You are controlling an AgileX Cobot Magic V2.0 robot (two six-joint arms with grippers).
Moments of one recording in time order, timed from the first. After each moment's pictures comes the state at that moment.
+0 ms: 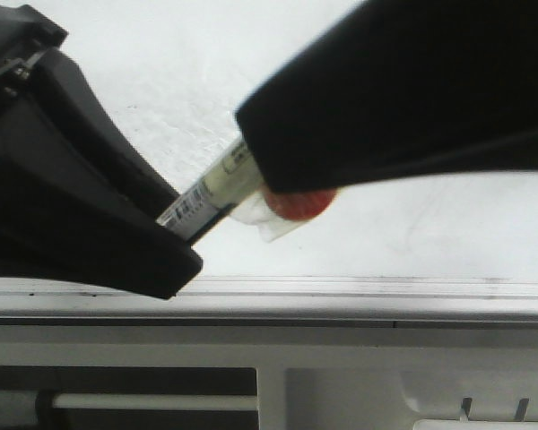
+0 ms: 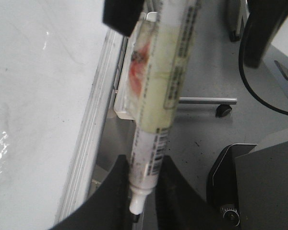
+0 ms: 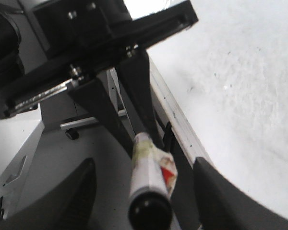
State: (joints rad) left arm -0.88 1.11 -0.66 -0.84 0.50 1.35; right arm 0.95 0.88 -0.55 0.60 0.19 -0.70
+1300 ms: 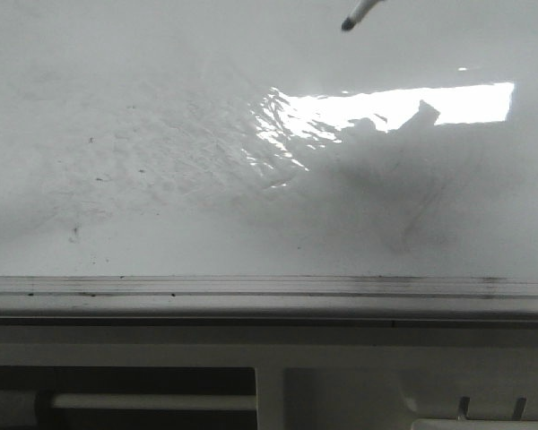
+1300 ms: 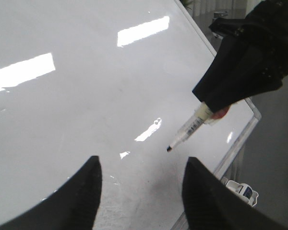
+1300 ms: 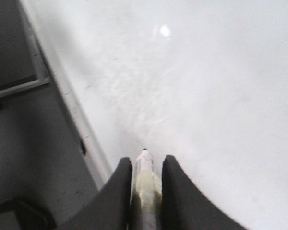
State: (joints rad) left arm -0.84 0.62 -0.59 -1.02 0.19 1.06; right arm 0.77 0.93 -1.03 -0.04 0.73 -0.19
